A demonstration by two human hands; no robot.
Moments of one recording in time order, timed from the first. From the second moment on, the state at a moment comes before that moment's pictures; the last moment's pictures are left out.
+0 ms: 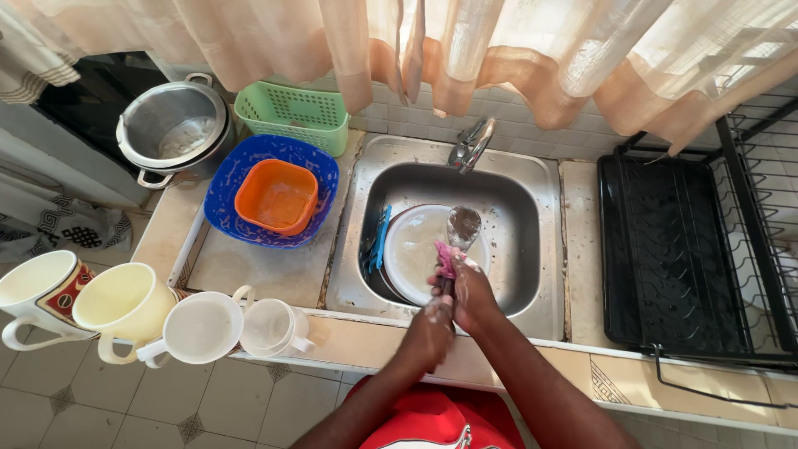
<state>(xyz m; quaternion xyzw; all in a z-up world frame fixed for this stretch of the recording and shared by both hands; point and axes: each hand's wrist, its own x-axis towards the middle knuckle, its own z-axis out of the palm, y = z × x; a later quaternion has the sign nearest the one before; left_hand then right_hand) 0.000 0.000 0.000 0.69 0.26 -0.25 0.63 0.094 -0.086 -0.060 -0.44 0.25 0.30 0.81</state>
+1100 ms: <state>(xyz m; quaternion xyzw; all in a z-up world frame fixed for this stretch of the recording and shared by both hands) -0.011 0.004 0.006 0.76 0.17 -0.22 0.59 0.165 -0.069 -0.040 -0.49 0.33 0.00 0.81</state>
